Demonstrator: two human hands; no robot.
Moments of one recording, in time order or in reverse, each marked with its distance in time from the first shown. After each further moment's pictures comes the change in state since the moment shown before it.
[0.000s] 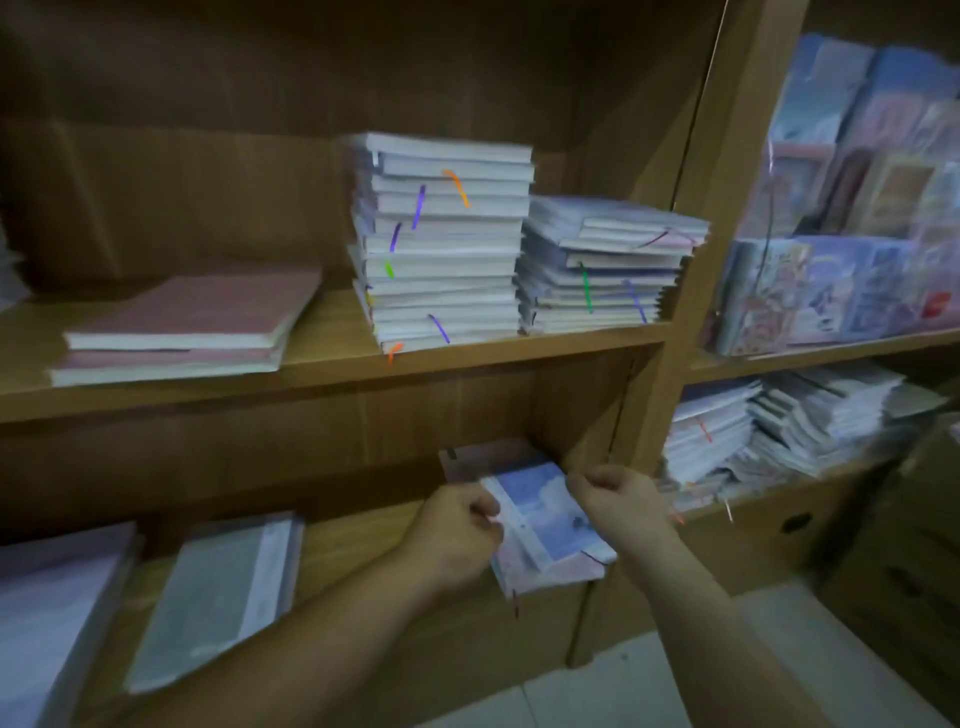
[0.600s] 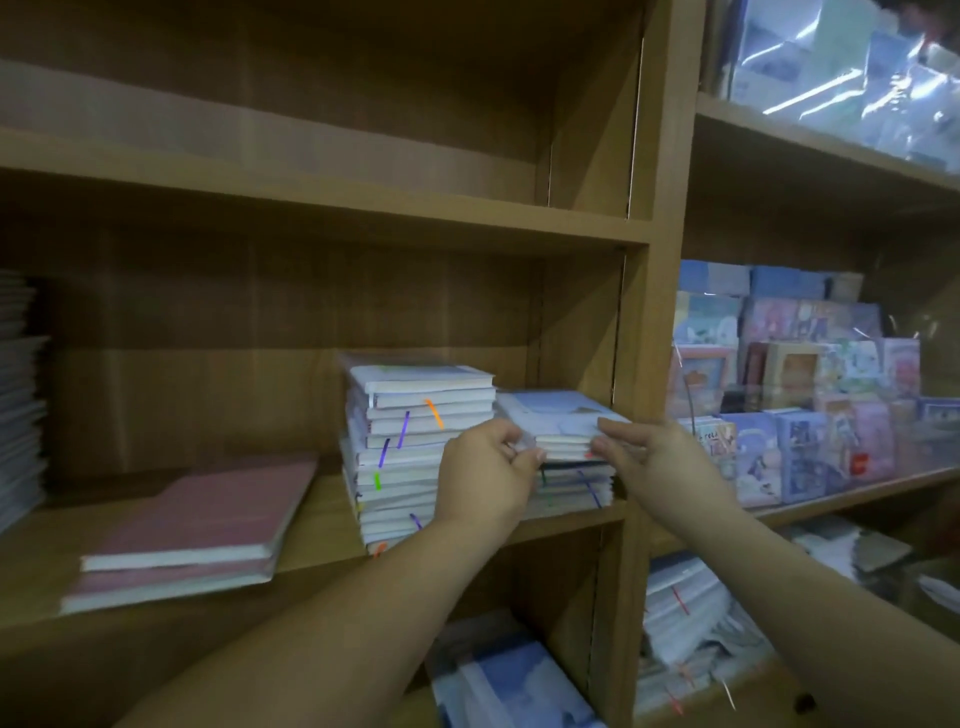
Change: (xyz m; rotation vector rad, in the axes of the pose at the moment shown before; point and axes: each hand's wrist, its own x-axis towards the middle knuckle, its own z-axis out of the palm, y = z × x) left_hand 0.053 0.212 -0.088 -0.150 0.393 0.324; right_hand 0.039 -0.186 -0.131 -0.430 0.278 -0.490
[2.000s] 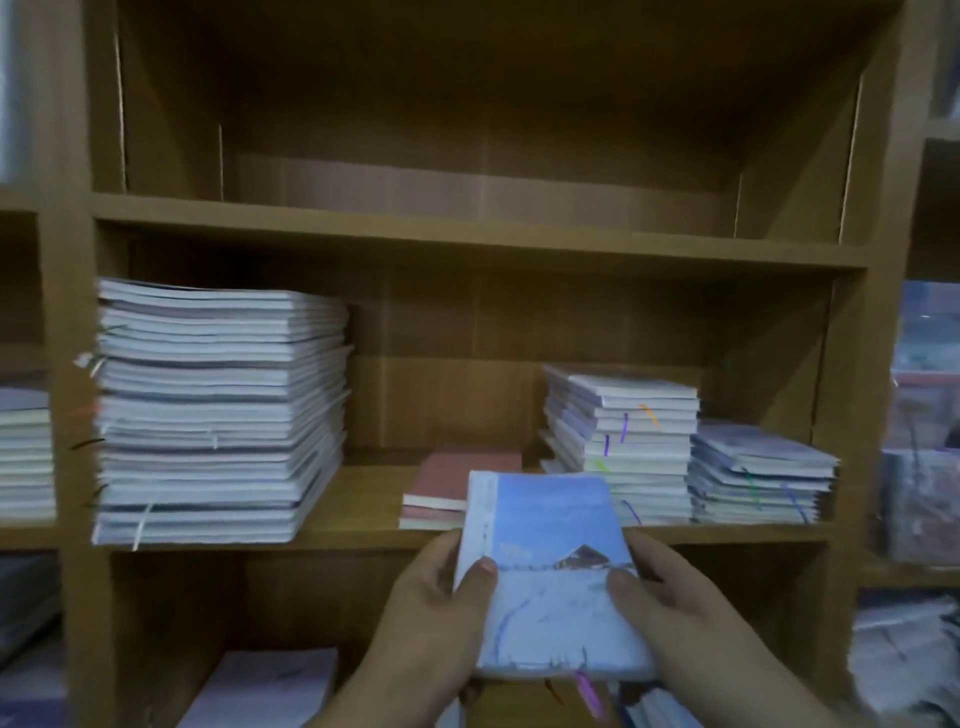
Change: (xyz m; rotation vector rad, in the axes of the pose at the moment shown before) left_hand -0.201 -0.030 -0.237 -0.270 0.176 -0.315; right_hand -0.199 -0.196 0.056 0.971 -0.563 0.226
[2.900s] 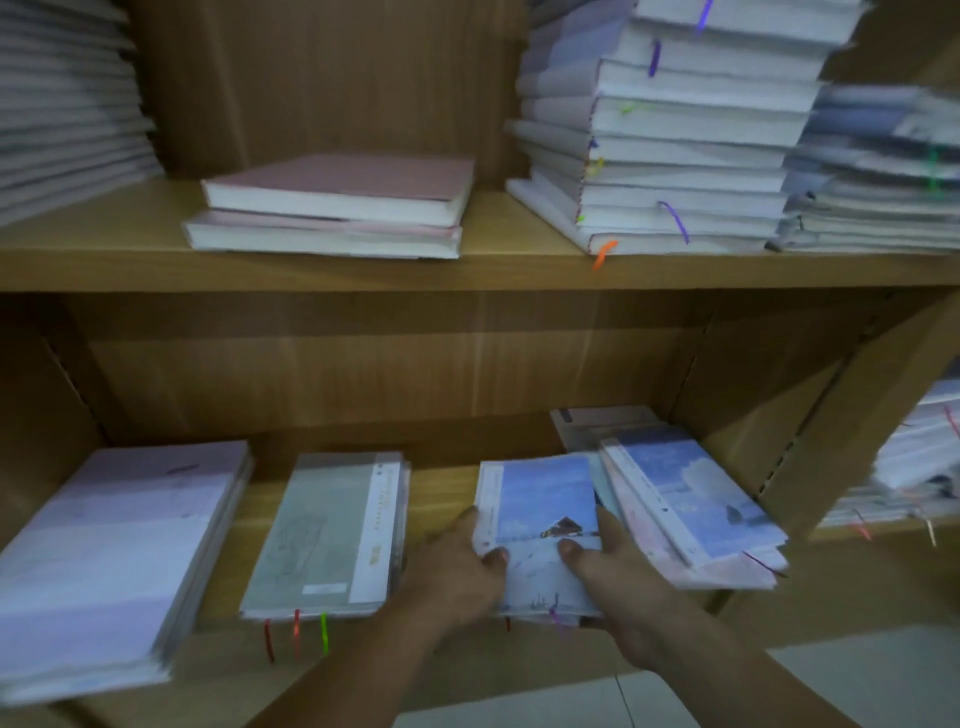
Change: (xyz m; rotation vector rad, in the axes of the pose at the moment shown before) left_hand 0.078 -0.307 0.101 0.822 -0.408 -0.493; right_hand 0.118 0.322 -0.046 -0.060 0.169 0.561
